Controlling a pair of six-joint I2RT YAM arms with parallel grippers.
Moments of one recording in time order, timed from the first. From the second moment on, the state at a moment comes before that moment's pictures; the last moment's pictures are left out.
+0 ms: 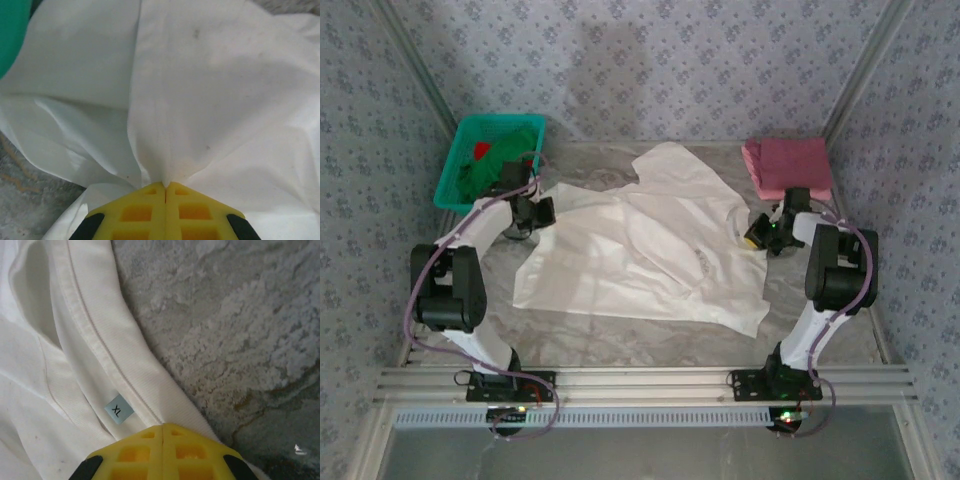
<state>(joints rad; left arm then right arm) -0.09 1.68 1.20 -0.61 0.19 -0.32 -0.16 1.82 1.03 -0.38 -0.46 0.51</state>
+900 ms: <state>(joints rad) -0.09 1.73 1.17 -0.55 0.21 -0.32 -0.04 2.08 1.40 -0.44 -0.51 0.45</state>
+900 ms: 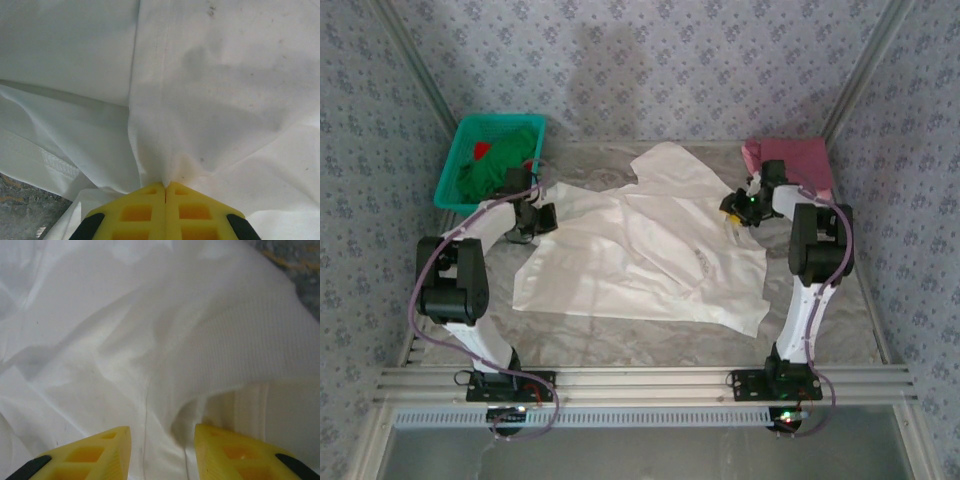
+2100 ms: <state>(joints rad) -0.09 1.81 1.20 -0.53 0.30 -0.34 -0.25 1.97 1.39 -0.36 -0.32 0.59</state>
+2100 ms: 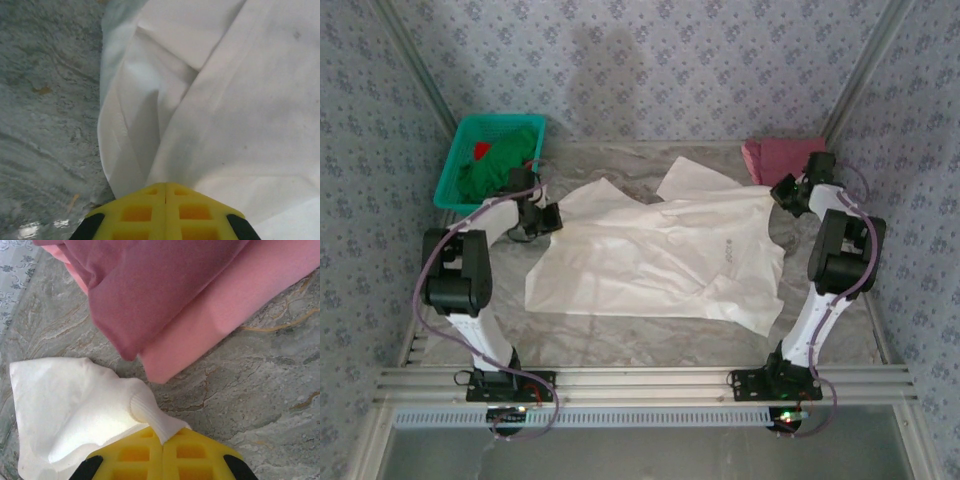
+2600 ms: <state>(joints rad) -0.08 1.77 1.22 -0.58 0.29 -0.33 -0.26 1.97 1.38 -0.37 -0.32 0.60</state>
